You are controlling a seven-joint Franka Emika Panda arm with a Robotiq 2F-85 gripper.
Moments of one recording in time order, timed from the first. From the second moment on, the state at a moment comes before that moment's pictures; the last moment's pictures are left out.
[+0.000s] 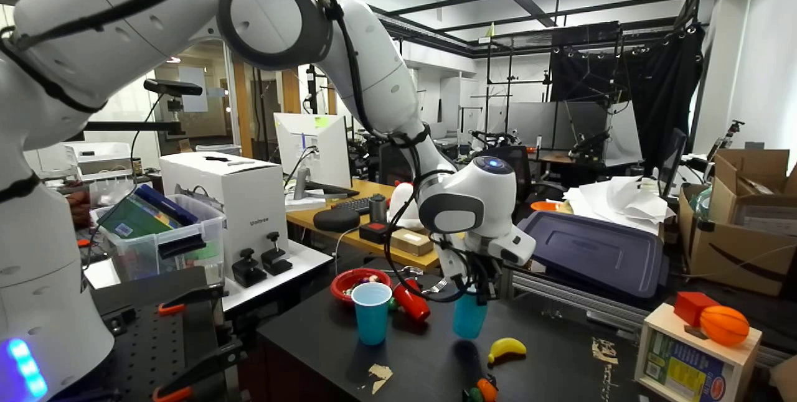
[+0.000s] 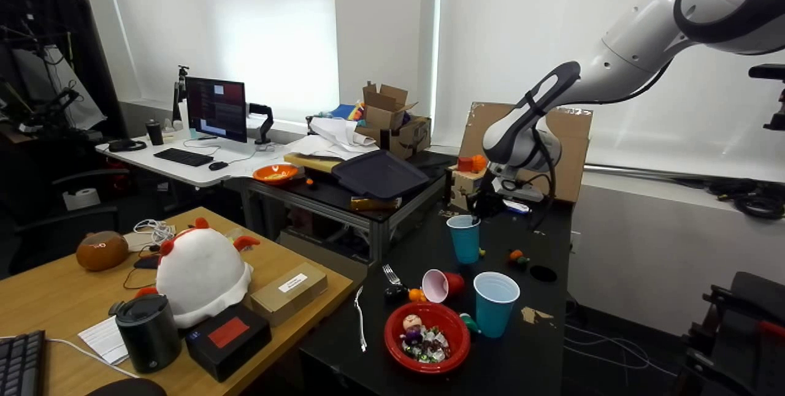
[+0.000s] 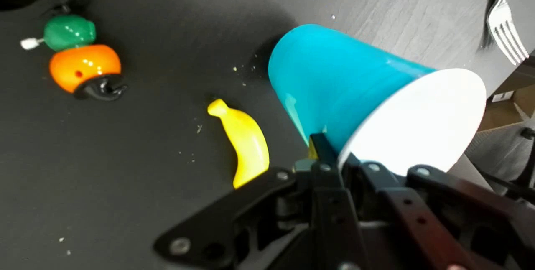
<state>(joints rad) -0.35 0.99 0.13 -1.58 0.34 2.73 -0.08</state>
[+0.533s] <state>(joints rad) -0.36 1.00 0.20 -1.58 0.34 2.87 -0.10</state>
